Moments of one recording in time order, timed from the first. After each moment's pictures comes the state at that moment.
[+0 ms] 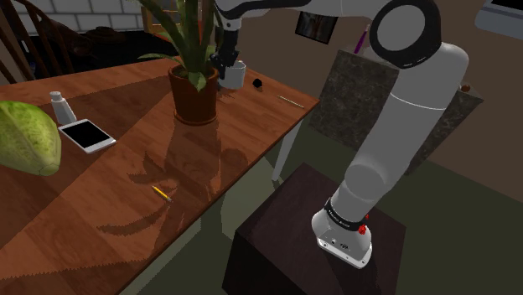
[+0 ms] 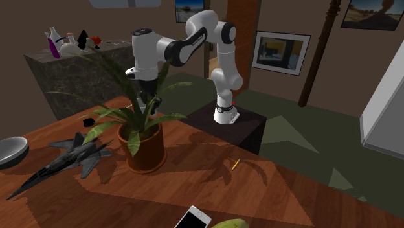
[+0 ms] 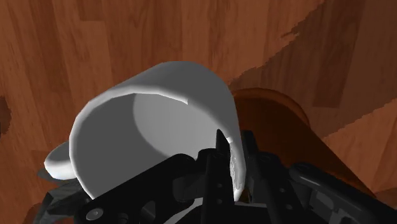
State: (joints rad) arm -0.18 0.13 0.20 -1.71 -0.08 1.87 -0.03
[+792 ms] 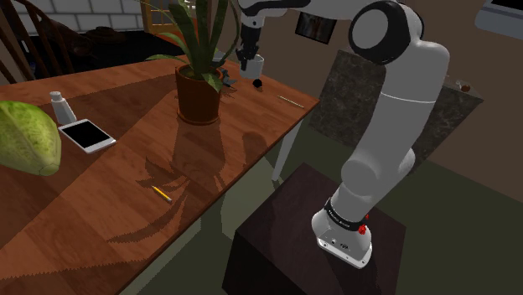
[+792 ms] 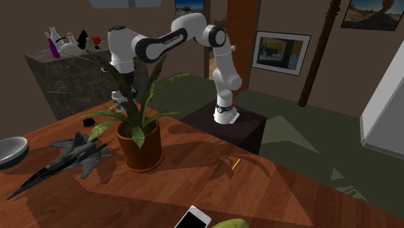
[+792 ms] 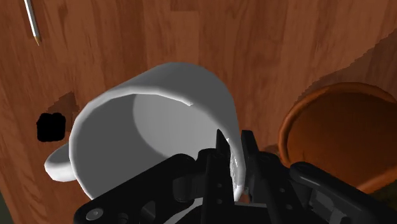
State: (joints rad) arm -0.32 0.25 0.10 -1.56 -0.06 1.86 -0.28
